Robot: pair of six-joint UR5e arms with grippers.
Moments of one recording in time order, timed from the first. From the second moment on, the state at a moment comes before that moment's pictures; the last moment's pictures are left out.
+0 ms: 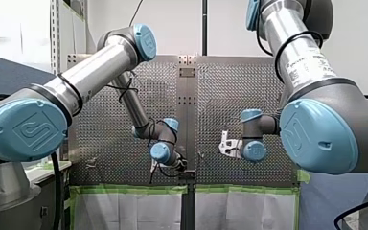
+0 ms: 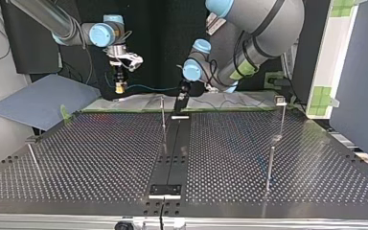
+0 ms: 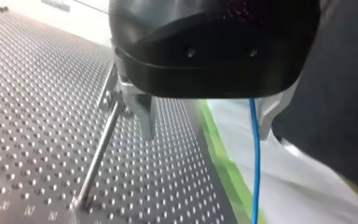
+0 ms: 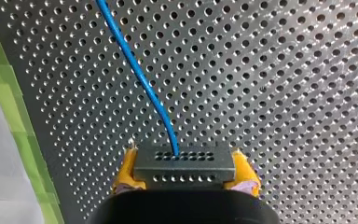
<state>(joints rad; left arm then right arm) -0.50 -2.47 -1.60 -2.63 -1.64 -1.65 1.97 -0.91 1.98 -0.94 1.61 1.69</state>
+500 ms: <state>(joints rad) -0.51 -2.47 -1.60 -2.64 -1.60 -1.77 1.92 -0.91 1.98 -0.94 1.61 1.69</state>
